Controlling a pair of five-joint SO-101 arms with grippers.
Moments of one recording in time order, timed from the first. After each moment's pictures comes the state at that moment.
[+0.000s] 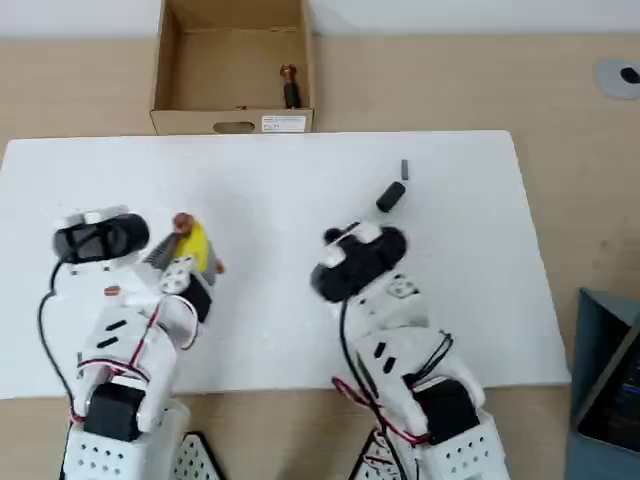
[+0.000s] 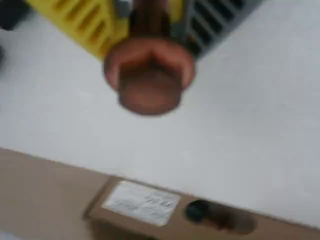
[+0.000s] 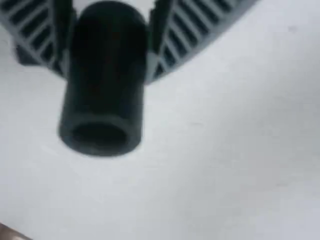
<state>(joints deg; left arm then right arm) 9.9 -103.6 84.3 42.0 14.5 -29.2 -103.6 87.7 49.3 0.3</state>
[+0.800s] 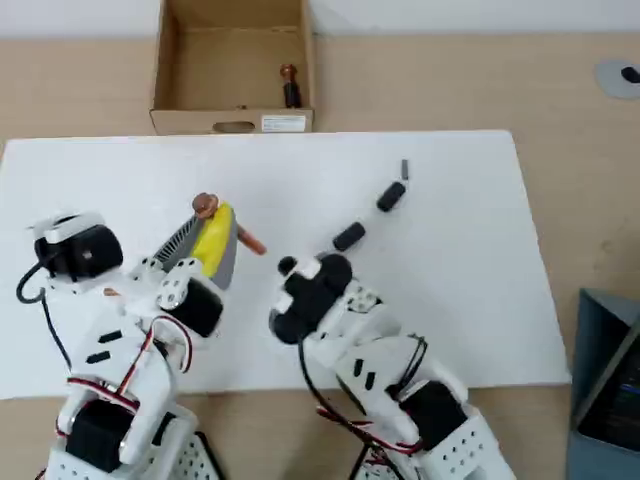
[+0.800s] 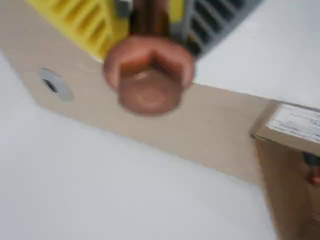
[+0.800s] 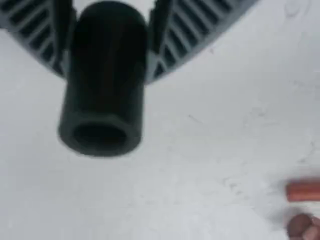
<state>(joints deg) 19.4 -103.6 73.1 37.8 24.9 -40.1 -103.6 90.0 48.2 7.1</state>
